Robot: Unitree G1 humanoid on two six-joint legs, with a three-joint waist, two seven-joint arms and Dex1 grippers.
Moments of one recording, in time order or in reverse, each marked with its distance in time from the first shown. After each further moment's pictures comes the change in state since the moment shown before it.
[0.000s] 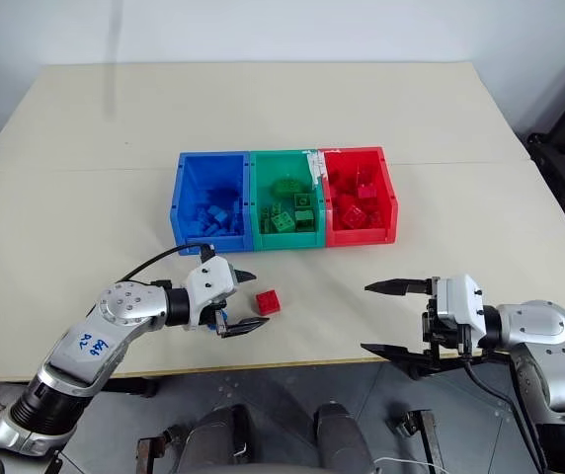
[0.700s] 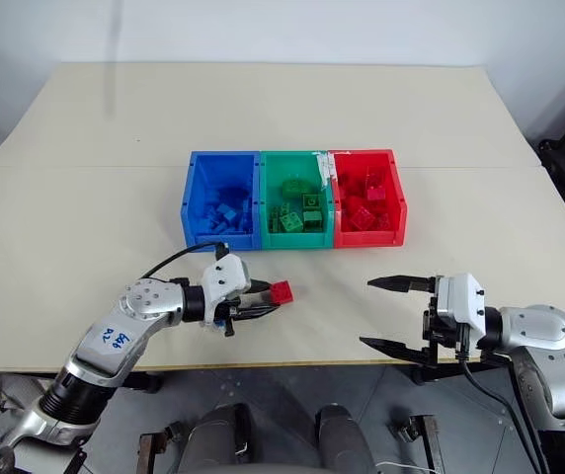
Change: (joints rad) left arm -0.045 -0.147 0.002 0.093 -0.033 -0.103 -0.071; right arm 0.015 0.002 -0.006 -0.009 0.001 -0.007 -0.079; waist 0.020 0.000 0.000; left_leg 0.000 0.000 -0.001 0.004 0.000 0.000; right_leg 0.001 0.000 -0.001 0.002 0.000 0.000
